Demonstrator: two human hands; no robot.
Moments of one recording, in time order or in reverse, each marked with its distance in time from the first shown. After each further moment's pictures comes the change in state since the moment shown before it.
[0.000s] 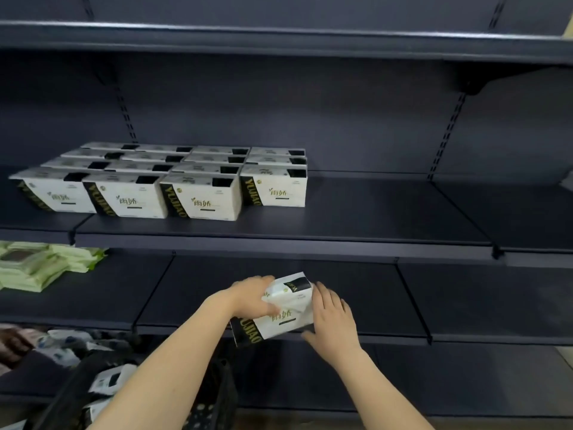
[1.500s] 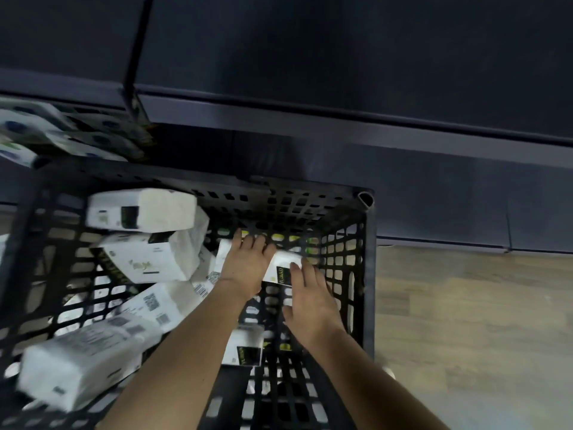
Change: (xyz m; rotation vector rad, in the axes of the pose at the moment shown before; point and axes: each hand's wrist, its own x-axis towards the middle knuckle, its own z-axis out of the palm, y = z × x) left_hand 0.082 -0.466 0.389 0.550 -0.270 -0.016; right_hand -0.005 -0.236 0.506 0.136 -0.796 0.145
